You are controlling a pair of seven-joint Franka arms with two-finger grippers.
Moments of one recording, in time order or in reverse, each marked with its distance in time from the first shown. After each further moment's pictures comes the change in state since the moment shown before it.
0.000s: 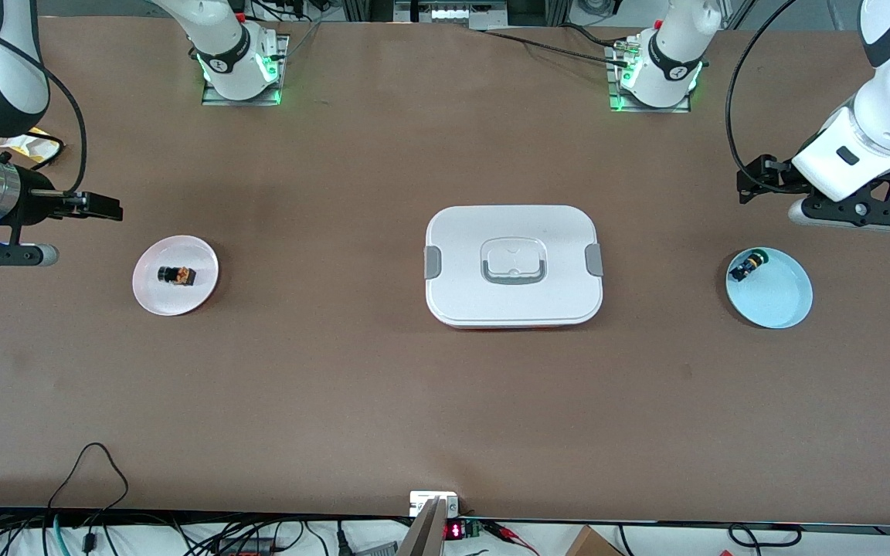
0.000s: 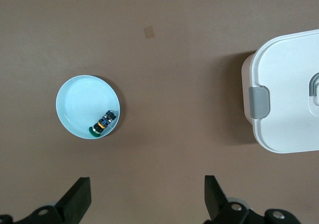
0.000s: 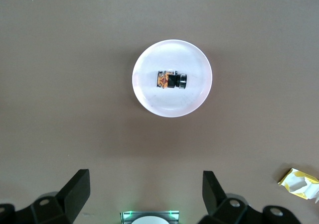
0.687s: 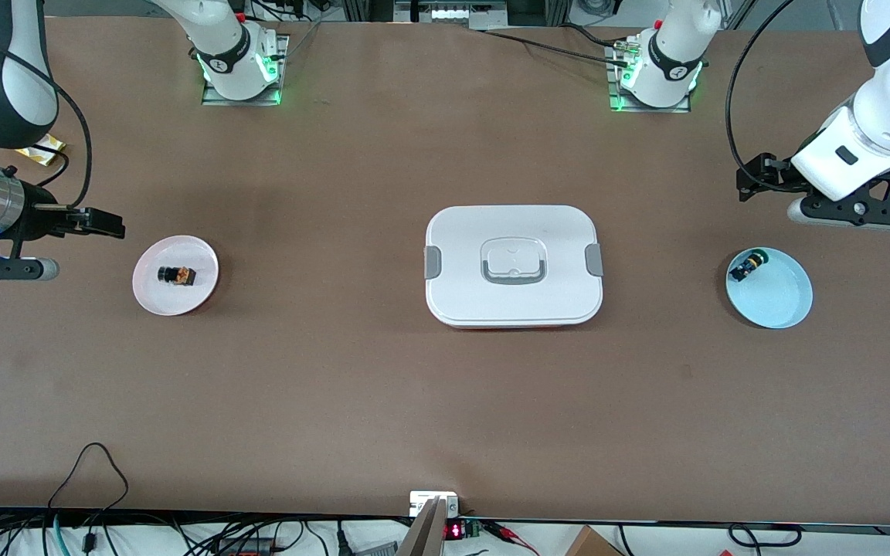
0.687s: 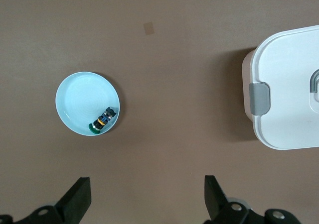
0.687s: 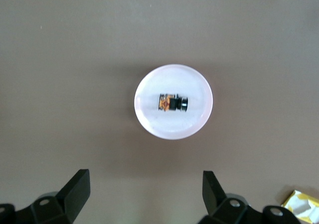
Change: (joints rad) left arm 0.000 0.000 0.000 0.003 0.000 -0.016 0.000; right arm 0.003 0.036 0.001 0.011 0.006 0.102 0.000
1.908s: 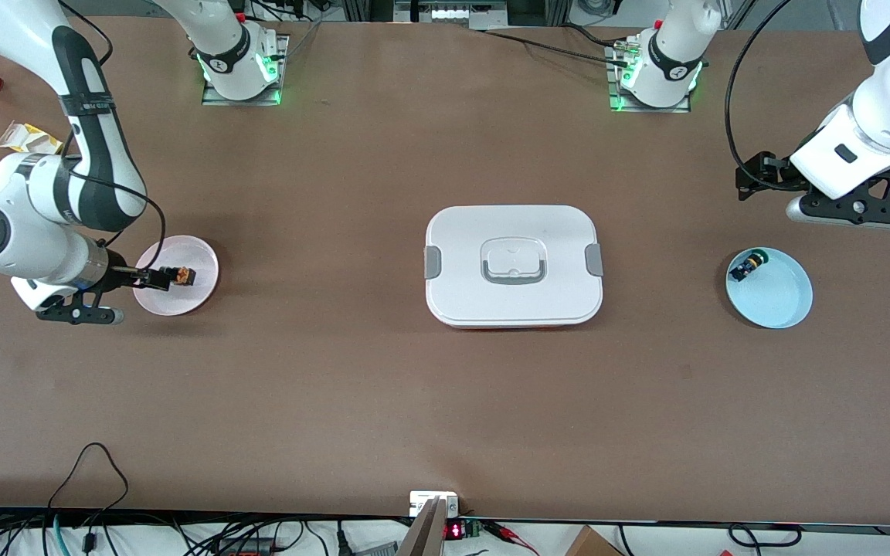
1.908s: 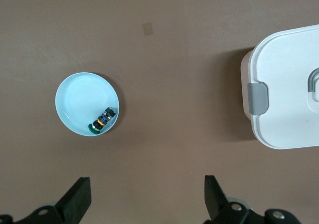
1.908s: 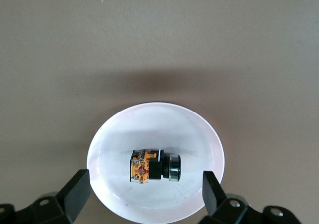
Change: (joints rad) left arm 0.000 0.000 -0.004 0.003 0.000 -0.003 0.000; right arm -0.052 0.157 -0.003 -0.341 -0.001 0.569 0.003
